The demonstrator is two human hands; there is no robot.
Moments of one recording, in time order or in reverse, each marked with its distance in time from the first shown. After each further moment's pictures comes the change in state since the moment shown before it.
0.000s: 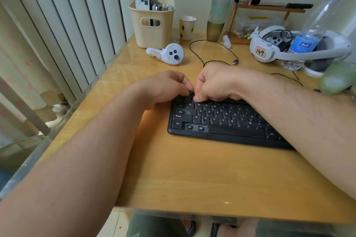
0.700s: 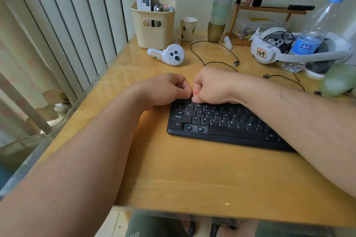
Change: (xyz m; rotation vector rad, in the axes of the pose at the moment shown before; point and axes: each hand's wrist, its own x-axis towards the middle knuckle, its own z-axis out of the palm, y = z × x) left_hand -0.002 -0.003 -0.003 0.093 -0.038 0.071; right_hand -0.008 -0.003 0.001 -0.282 0.051 -0.130
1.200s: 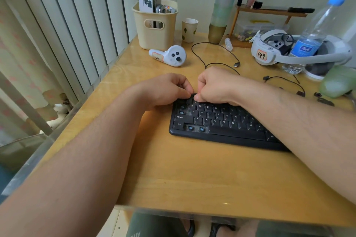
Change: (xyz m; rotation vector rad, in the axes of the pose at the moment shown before) left_hand 0.000 -0.002 -0.002 -0.019 -0.005 0.003; right_hand 0.009 0.008 0.008 0.087 0.092 0.042
